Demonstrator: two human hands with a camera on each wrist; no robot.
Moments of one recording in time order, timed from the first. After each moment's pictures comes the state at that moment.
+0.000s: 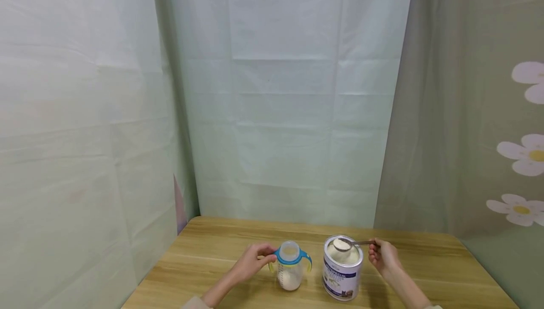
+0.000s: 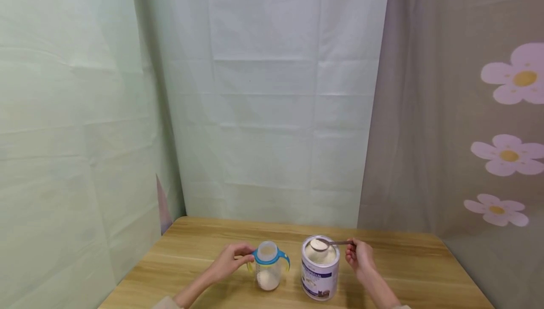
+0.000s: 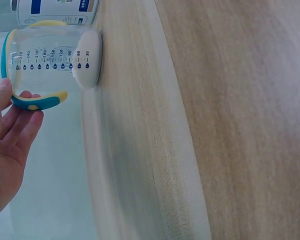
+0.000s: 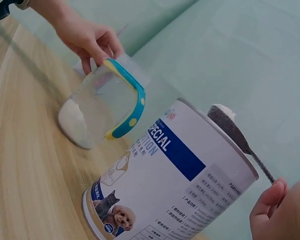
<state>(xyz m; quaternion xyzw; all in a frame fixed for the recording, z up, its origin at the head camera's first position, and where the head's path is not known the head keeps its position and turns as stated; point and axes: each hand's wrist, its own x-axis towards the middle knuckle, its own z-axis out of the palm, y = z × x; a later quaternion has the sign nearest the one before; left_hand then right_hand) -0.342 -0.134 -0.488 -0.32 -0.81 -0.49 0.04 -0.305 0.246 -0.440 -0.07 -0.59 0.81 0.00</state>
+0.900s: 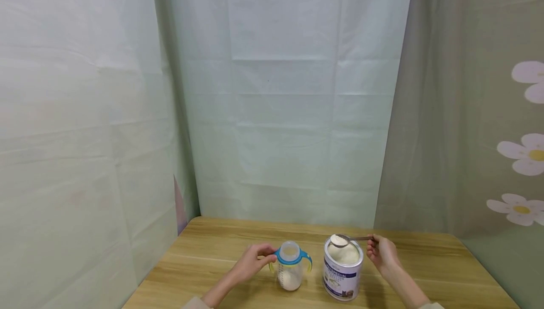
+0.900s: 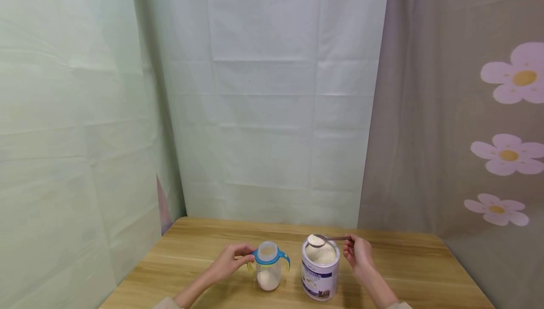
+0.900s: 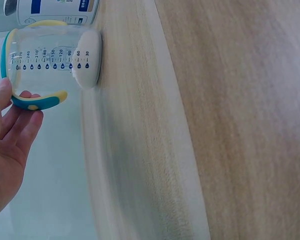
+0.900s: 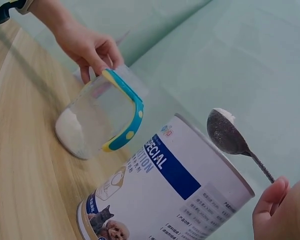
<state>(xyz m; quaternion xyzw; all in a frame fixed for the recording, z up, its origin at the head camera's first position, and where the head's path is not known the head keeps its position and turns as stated) -0.343 -0.134 -0.489 -0.33 -0.81 -0.48 0.04 -0.303 0.239 -0.428 -0.07 -0.57 0.82 0.01</state>
